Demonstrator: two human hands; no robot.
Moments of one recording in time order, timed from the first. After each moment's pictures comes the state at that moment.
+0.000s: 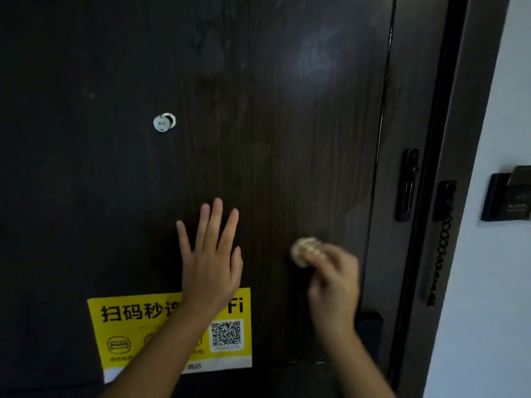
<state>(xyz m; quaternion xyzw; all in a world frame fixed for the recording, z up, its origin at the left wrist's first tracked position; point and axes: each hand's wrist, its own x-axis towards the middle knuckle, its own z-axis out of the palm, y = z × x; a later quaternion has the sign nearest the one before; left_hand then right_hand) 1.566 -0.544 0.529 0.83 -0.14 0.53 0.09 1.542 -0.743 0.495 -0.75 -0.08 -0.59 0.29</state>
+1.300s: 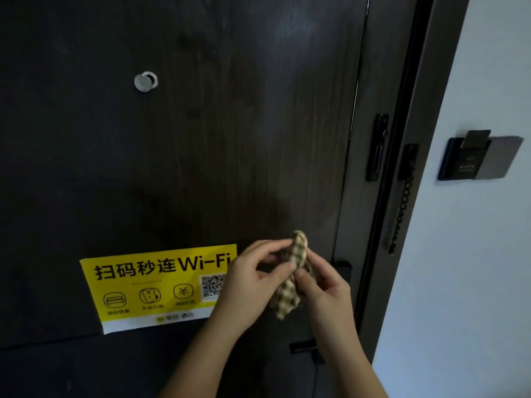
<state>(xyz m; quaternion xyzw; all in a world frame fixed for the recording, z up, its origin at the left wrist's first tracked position) 1.468 -0.604 0.501 0.73 -0.29 0.17 0.60 1.430 -0.728 0.481 -0.60 -0.07 -0.23 0.76</state>
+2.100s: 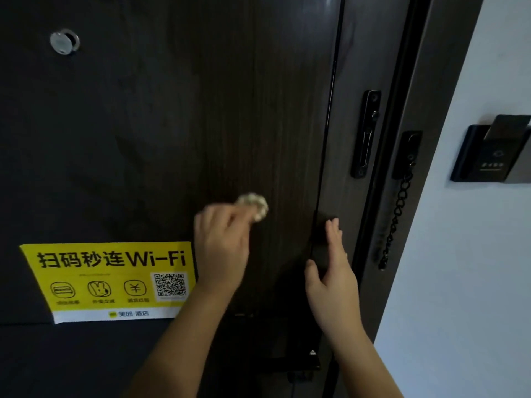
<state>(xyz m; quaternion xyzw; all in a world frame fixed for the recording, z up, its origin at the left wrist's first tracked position) 1.546 -0.669 0.492 0.77 -0.16 0.59 0.19 1.493 -0.836 0.466 -0.83 -0.06 -0.29 0.48</state>
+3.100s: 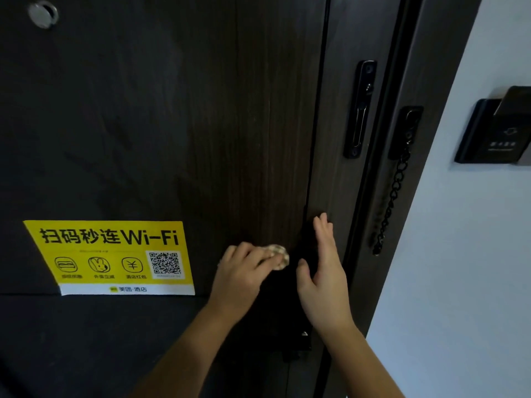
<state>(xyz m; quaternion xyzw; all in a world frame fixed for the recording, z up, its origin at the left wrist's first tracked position) 1.541 -0.693 0.408 0.82 -0.29 0.49 0.06 1.497 -0.854 0.437 -0.81 -0.12 -0.27 0.50</state>
